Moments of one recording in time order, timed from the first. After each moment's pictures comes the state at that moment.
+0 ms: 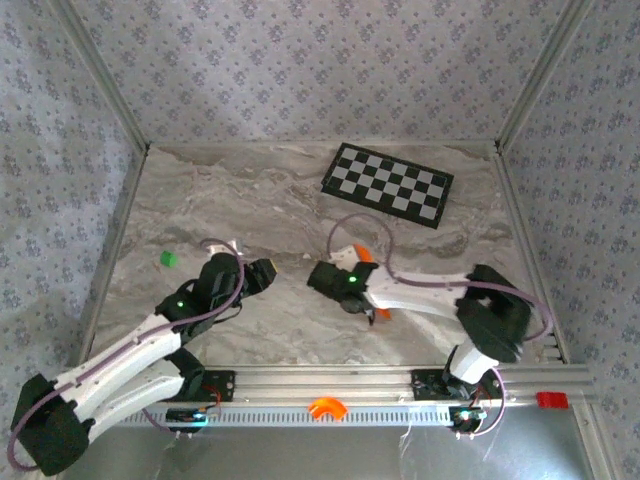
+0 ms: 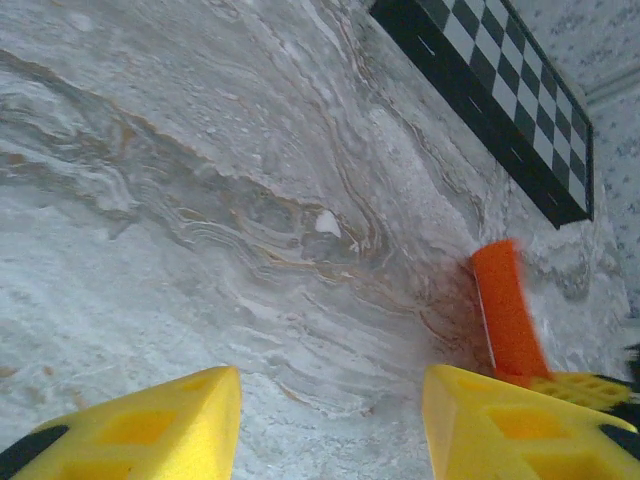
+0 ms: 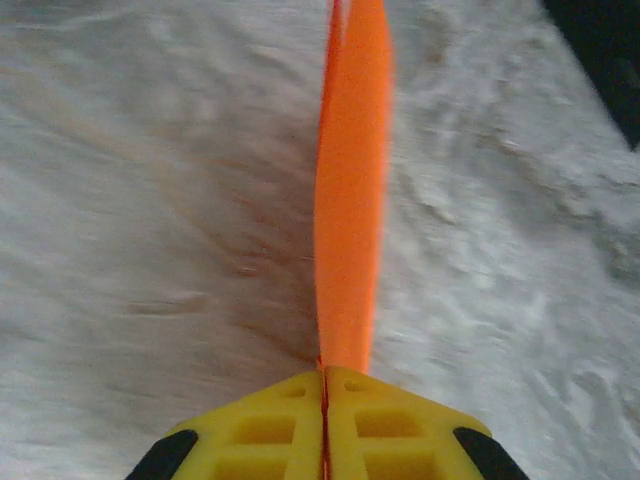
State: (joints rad) left arm -0.71 0.78 0.47 -0.27 -0.13 -0.95; right arm 1.07 1.67 1.04 -0.78 0.63 0.56
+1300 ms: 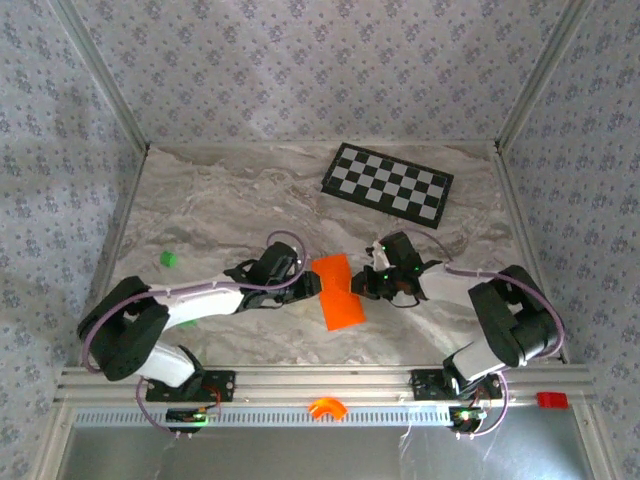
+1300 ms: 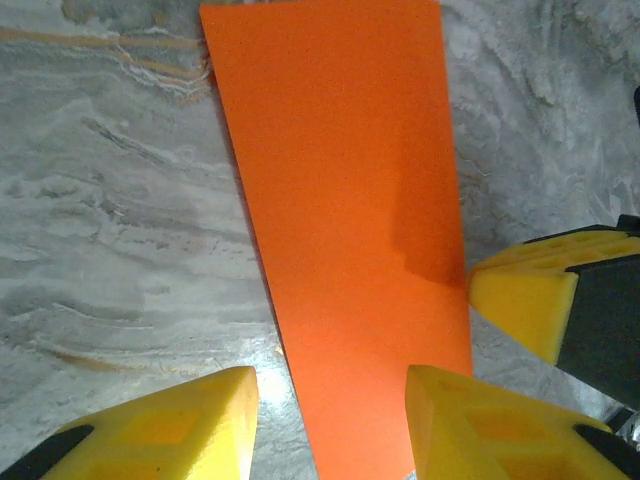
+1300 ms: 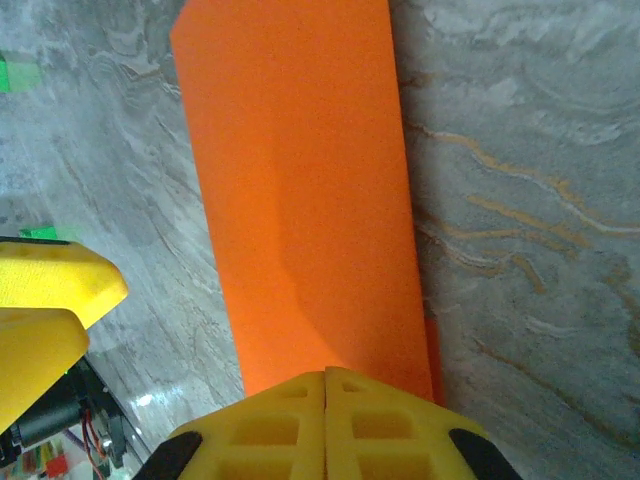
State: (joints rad) left arm -0.83 1.45 0.64 -0.02 0.20 -1.00; right arm 0.50 1.51 0.57 -0.02 -0.59 0.68
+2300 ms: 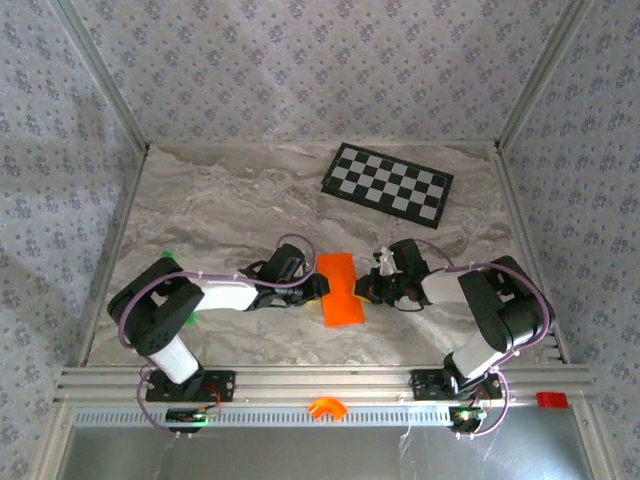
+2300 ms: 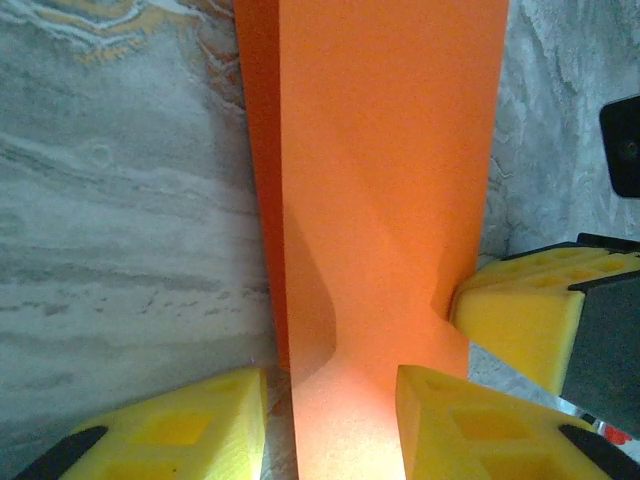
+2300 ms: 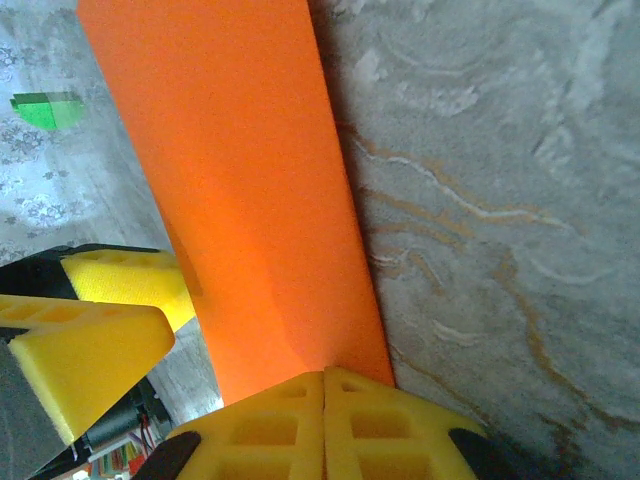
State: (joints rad) left arm -0.83 1.63 0.64 0.18 0.30 -1.07; right arm 0.42 1.58 0.46 0.19 -0.70 0.79
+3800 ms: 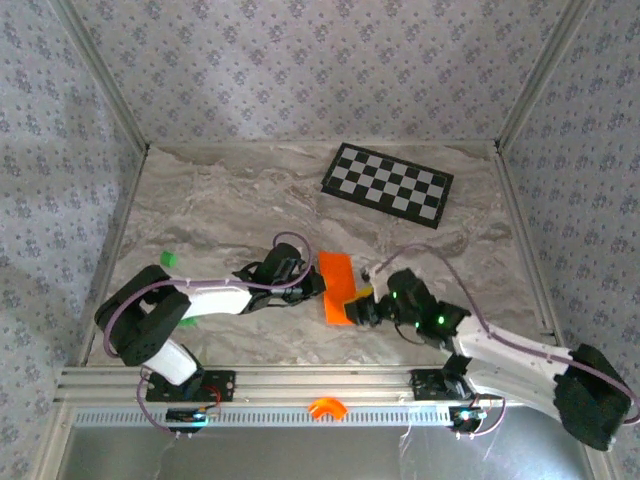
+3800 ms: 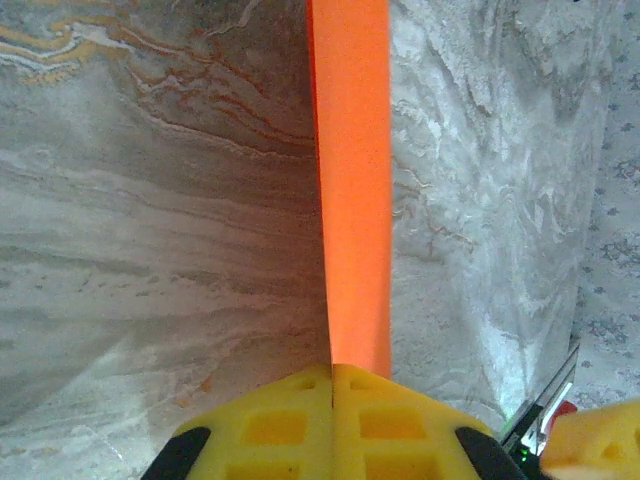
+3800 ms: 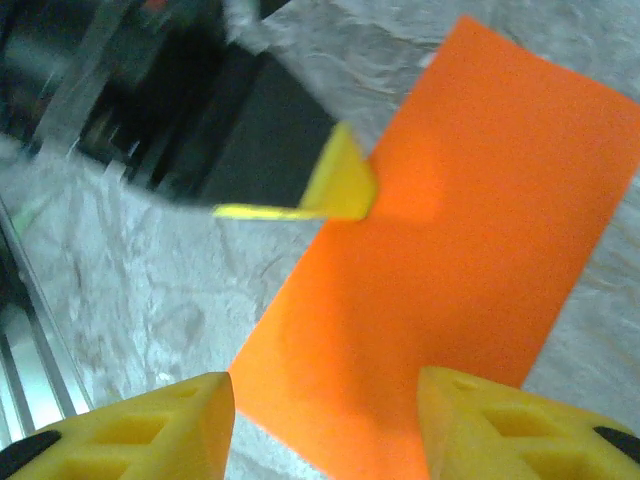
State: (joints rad) left arm -0.83 1.54 0.61 0.21 0.29 -1.12; right arm 0.88 0.87 0.28 0.04 -0.14 0.31
